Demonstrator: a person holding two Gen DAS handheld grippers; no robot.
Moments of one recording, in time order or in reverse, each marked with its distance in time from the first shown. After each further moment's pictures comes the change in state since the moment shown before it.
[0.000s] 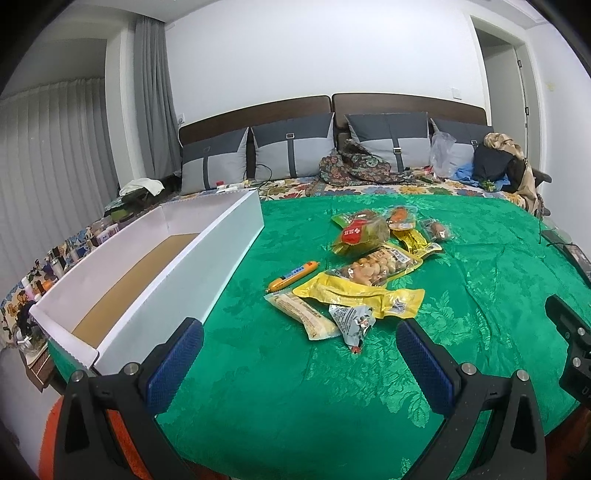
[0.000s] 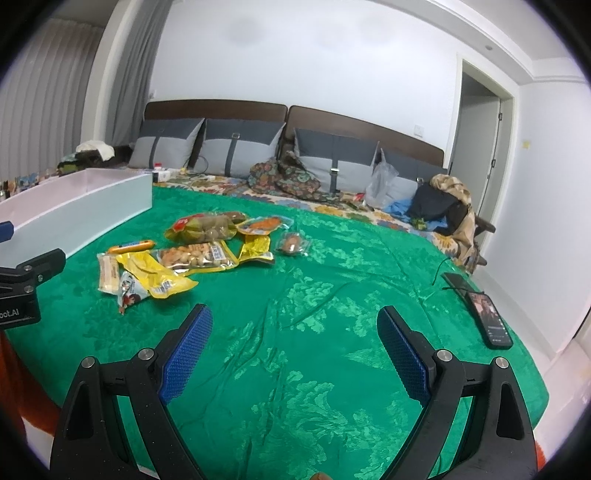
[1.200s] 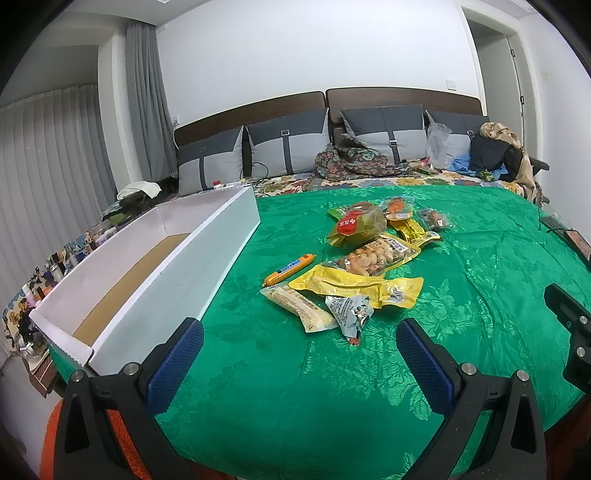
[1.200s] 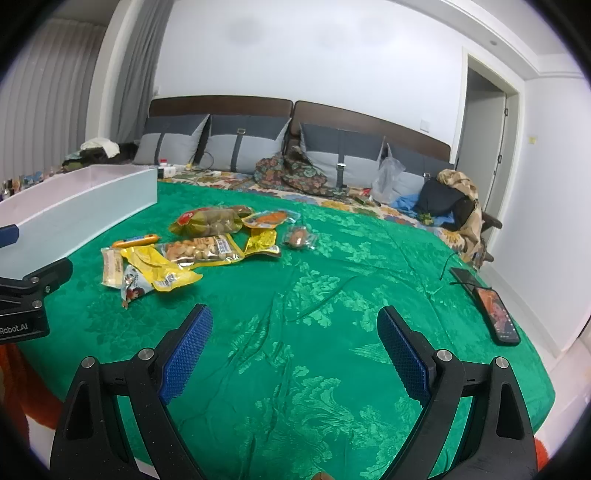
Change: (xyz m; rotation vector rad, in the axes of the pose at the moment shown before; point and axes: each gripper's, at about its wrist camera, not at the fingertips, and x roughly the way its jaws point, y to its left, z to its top) left arm 0.004 -0.009 -0.006 0.036 0.006 0.004; right arm 0.003 0.001 -0.005 0.005 0.014 0.026
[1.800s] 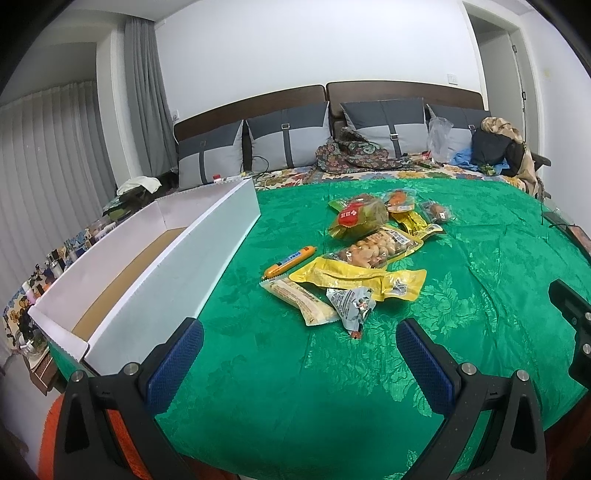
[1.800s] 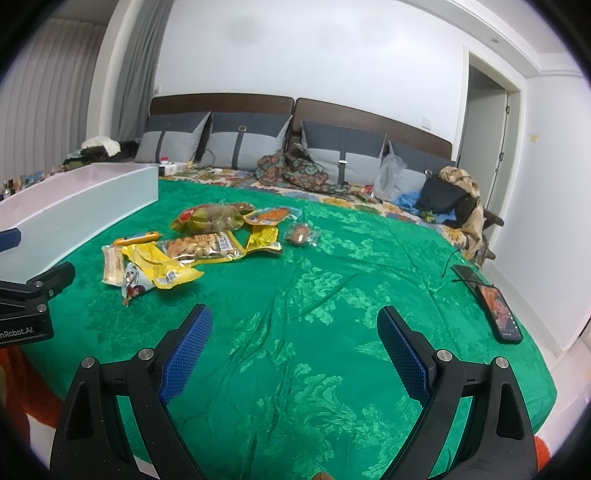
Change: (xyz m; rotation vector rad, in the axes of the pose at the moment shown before) left arm 0.007 0.002 -0.004 -0.001 0.025 0.002; right arm 0.002 0.001 -0.001 0.001 0.012 0.007
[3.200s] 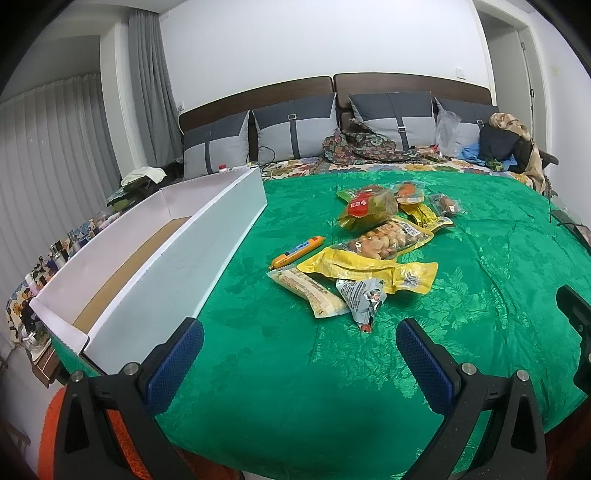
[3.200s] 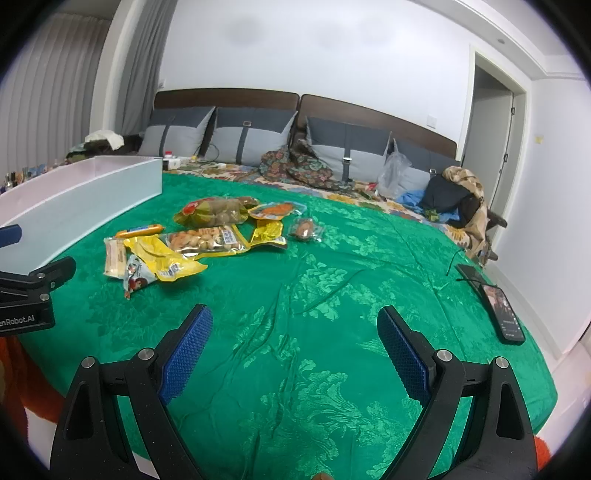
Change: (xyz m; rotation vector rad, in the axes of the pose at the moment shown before) left arm 0.008 0.003 -0.002 -0.008 0.038 0.020; right arm 0.002 0.001 -0.005 -0.015 0.014 0.011
